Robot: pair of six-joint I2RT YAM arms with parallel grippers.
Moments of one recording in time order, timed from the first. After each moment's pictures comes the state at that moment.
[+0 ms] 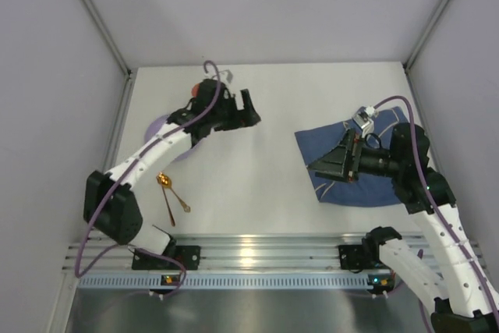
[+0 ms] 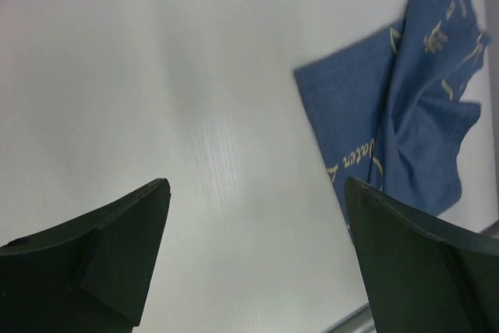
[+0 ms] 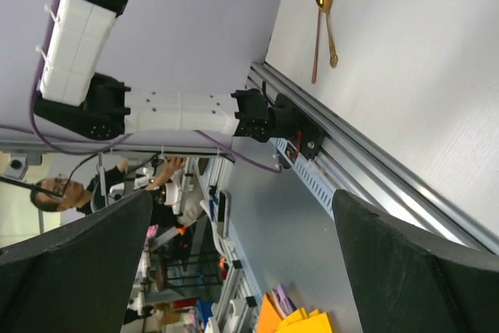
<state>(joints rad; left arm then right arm) -0.45 1.42 1.24 -0.38 0.09 -0.58 0.26 0.70 0.88 -0.56 -0.90 0.91</state>
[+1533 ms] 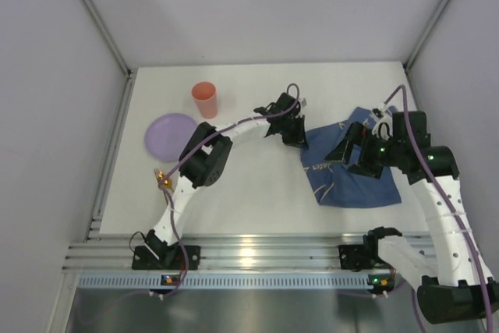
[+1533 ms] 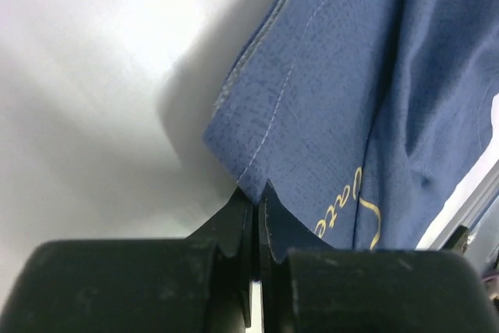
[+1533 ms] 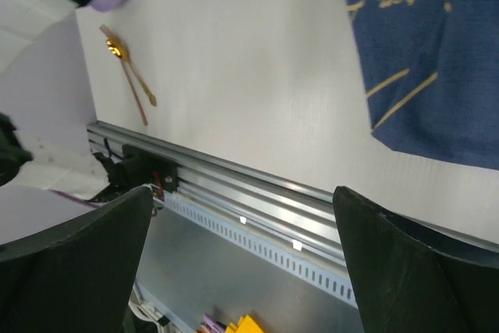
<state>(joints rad) -0.73 2.42 1.92 -0.35 0.39 -0.61 0.10 0.91 1.13 -1.09 -0.53 0.50</state>
